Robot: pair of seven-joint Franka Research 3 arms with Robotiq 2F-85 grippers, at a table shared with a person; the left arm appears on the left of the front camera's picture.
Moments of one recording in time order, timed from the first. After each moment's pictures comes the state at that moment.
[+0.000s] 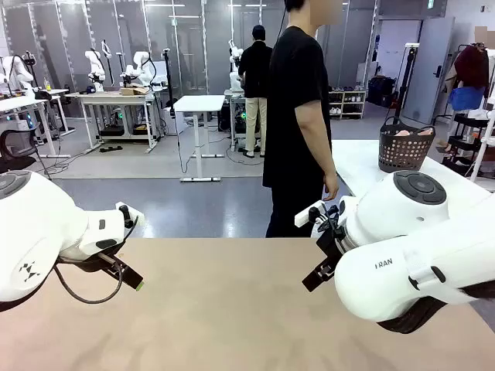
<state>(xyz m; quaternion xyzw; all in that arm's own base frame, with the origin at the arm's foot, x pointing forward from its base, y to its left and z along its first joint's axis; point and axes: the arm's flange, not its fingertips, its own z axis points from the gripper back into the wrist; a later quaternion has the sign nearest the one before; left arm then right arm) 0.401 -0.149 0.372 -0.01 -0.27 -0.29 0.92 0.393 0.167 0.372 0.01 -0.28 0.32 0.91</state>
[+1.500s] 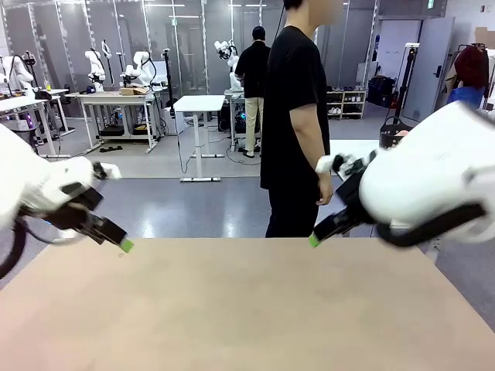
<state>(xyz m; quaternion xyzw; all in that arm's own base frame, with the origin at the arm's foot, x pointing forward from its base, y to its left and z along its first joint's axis) 0.410 -0.098 0.472 -0.17 -0.25 -0.27 0.91 0.400 0.120 0.486 0.17 -0.28 0.28 0.90</state>
